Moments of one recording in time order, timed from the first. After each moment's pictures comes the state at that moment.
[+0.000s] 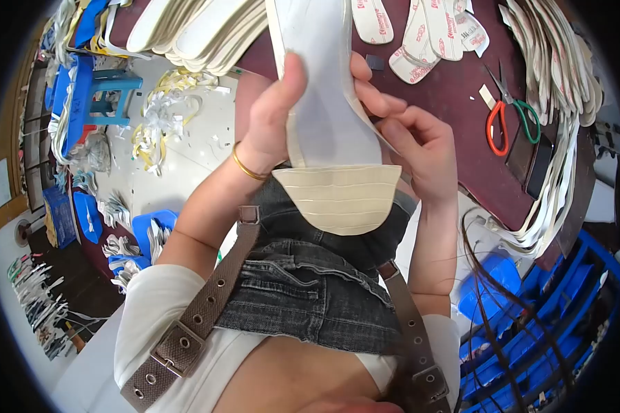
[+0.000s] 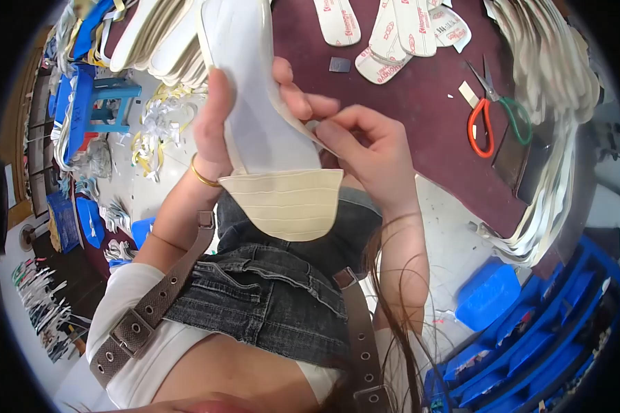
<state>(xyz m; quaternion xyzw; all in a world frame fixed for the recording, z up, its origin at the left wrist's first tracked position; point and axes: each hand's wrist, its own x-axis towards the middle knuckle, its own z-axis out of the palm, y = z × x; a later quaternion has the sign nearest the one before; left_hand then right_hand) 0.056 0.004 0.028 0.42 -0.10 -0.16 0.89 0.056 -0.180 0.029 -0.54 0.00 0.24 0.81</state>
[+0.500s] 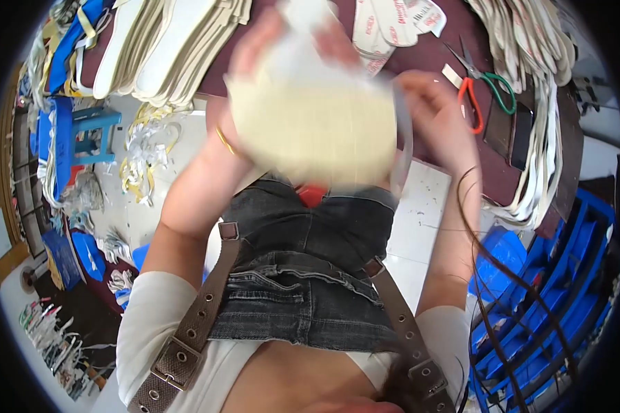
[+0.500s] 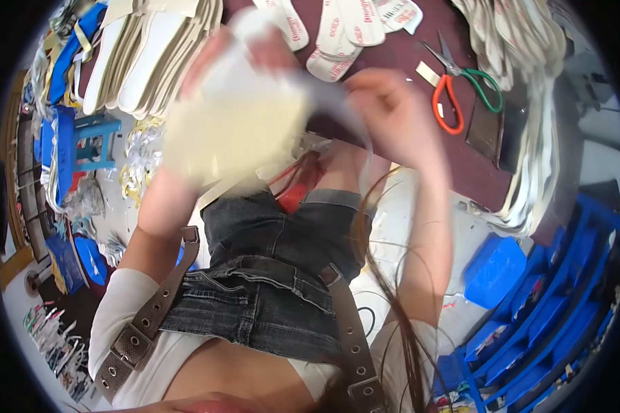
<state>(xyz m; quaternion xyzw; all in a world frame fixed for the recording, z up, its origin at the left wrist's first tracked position) 0.121 -0.017 0.030 -0.06 -0.03 -0.37 0.93 0.099 -0.253 0.006 -0.79 -0.06 0.08 0.60</state>
